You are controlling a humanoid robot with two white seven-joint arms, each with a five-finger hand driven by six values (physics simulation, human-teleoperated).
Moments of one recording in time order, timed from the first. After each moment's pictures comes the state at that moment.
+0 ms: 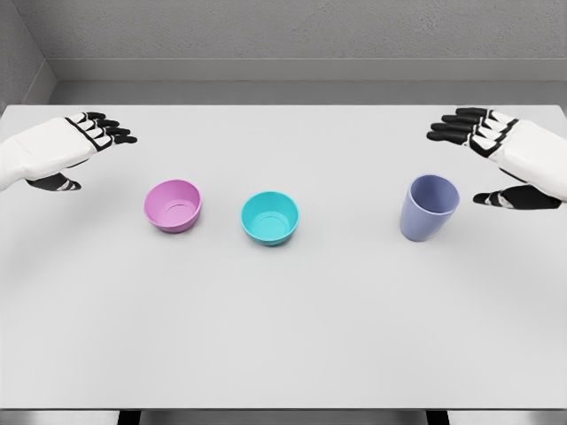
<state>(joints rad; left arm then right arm) -0.55 0.92 -0.54 -1.34 -0.63 -0.61 -0.14 -0.23 -1.11 0.32 -1.75 0.19 -0.61 0.05</state>
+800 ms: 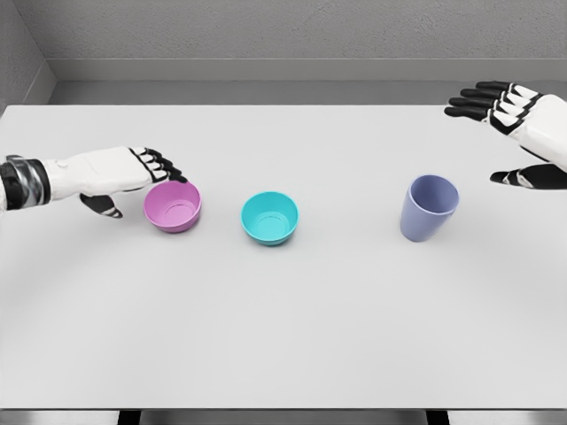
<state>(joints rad) -0.61 0.77 -0.56 -1.40 -0.55 -0.61 -0.55 -0.25 -1.14 0.28 -1.74 0.19 -0.61 0.05</state>
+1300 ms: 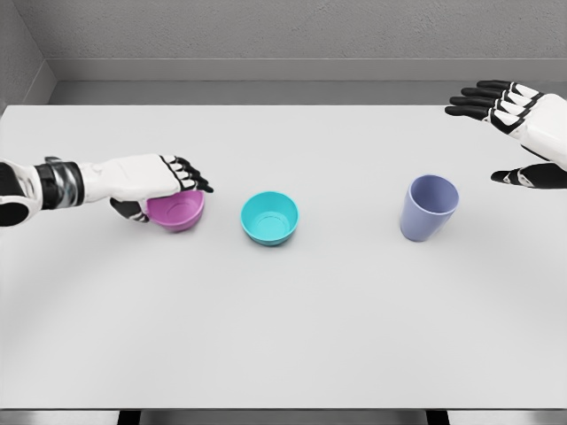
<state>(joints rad) -0.66 0.71 -0.64 -1.39 -0.58 -0.61 -0.57 -0.25 -1.14 0.28 -1.74 0.19 -0.61 0.05</state>
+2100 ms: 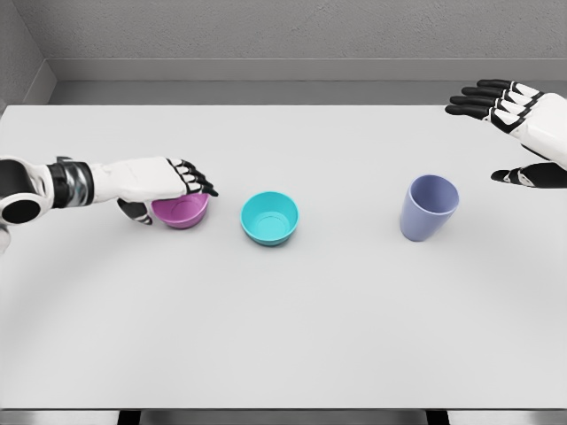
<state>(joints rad) -0.69 0.69 -0.69 -1.34 -0.58 -0.61 -0.57 -0.25 -1.14 0.28 -1.74 0.19 -0.61 0.05</state>
